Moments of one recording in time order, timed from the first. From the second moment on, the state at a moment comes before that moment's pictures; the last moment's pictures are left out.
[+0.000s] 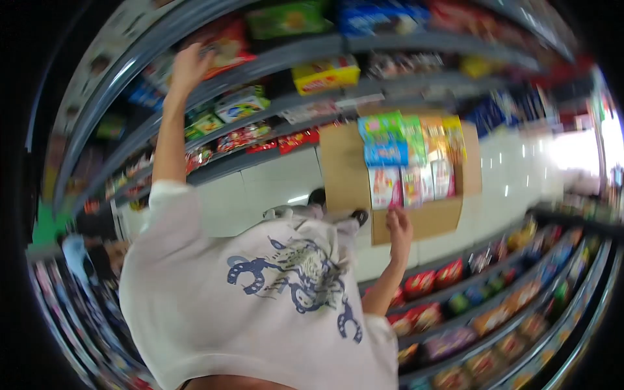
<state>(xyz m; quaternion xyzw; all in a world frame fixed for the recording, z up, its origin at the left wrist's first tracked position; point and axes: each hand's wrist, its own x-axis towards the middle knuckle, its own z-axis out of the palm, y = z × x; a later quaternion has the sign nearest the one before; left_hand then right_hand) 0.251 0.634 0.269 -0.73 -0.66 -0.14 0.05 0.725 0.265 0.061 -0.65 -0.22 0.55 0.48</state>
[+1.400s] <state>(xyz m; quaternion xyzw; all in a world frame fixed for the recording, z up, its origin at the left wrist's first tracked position) 0.633 0.334 -0.054 -0.59 -0.56 -0.14 -0.57 0.891 0.369 -0.080 -0.73 -0.44 0.51 0.14</state>
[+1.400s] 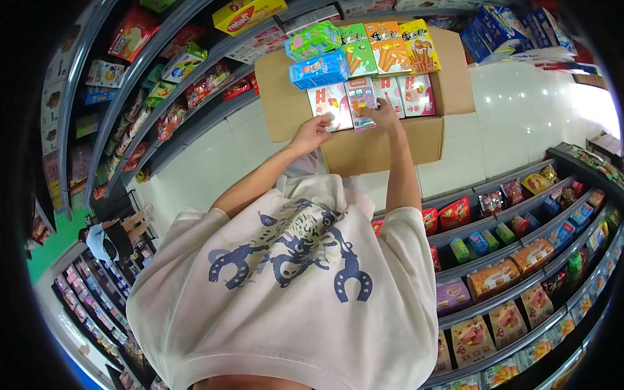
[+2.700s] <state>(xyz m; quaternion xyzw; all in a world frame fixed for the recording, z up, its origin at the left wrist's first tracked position) 0.693 0.353 -0.071 -0.59 -0.52 -0.14 -0.60 0.923 0.396 -0.105 -0.67 -0.29 0.67 0.14</state>
